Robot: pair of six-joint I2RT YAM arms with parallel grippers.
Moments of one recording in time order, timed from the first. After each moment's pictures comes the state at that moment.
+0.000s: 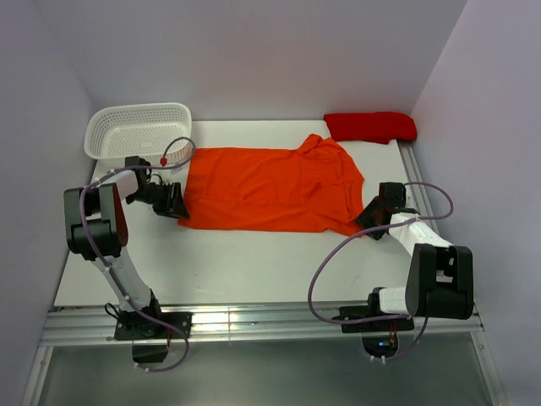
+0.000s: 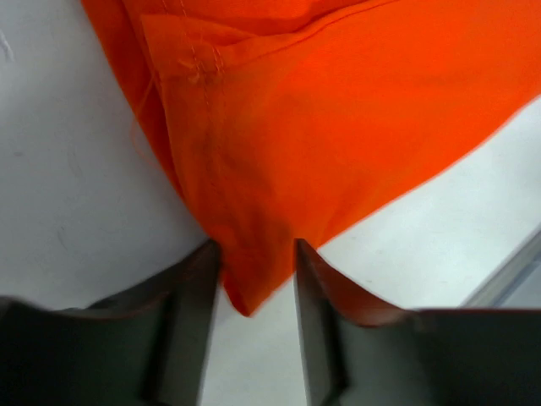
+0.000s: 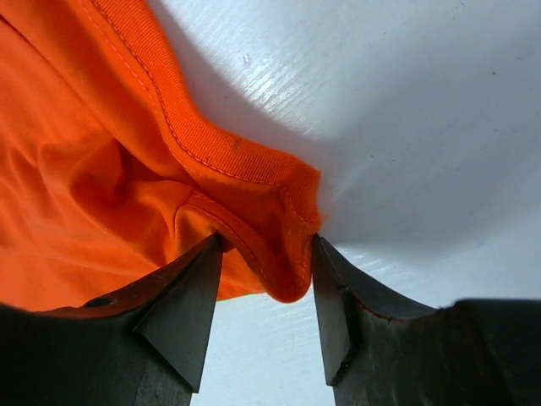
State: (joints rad) left arm 0.16 1.88 1.16 -0.67 0.68 0.32; right arm -0.12 1.32 0.61 -0.34 -0.01 0.67
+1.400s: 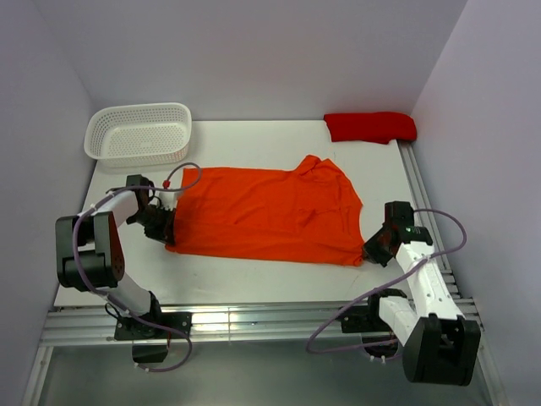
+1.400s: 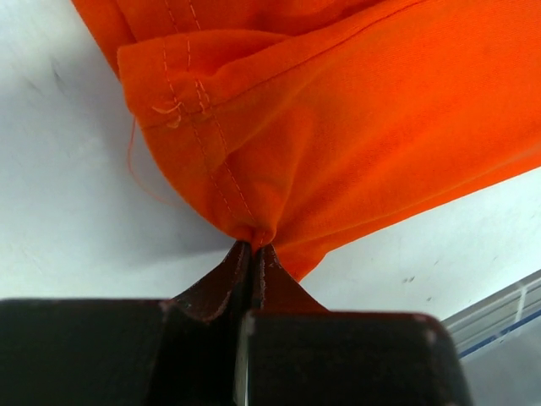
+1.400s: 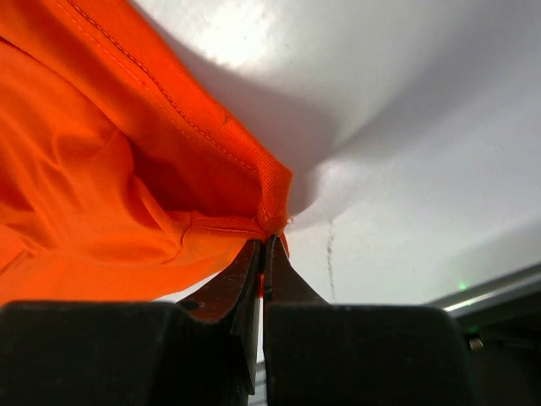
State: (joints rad) left arm 0.11 1.62 0.90 -0.73 0.38 0.41; right arm -0.12 0.94 0.56 -0.85 -0.02 0.78
